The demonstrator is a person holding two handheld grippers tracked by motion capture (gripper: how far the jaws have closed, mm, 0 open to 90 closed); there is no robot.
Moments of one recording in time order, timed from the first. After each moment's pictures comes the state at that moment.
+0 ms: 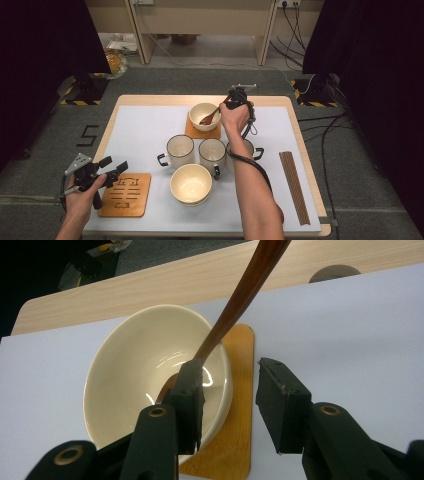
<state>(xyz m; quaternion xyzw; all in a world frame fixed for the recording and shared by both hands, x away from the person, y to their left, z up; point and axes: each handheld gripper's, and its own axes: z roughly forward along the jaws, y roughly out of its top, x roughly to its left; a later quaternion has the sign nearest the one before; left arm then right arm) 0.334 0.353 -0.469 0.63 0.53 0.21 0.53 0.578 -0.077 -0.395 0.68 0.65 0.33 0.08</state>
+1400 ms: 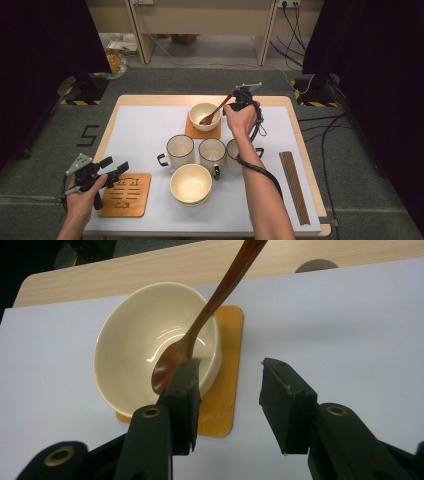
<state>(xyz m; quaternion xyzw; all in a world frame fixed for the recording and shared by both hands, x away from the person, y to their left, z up) 0.334 0.351 -0.469 0.64 0.53 0.21 0.52 0.553 -0.091 -0.372 0.66 0.68 0.31 0.08</state>
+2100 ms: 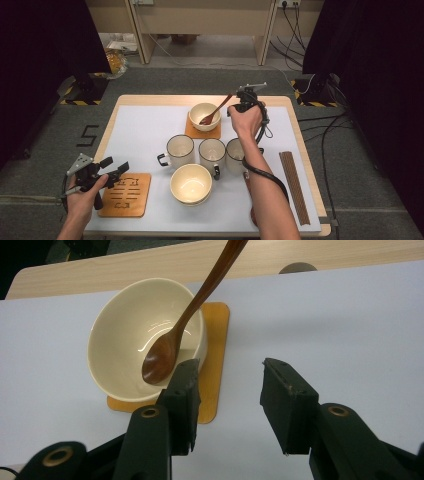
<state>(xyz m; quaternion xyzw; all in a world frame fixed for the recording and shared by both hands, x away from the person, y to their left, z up) 0.334 0.350 -0.469 0.64 0.53 0.21 0.52 0.539 -0.102 -0.361 0.66 0.68 0.30 0.10</state>
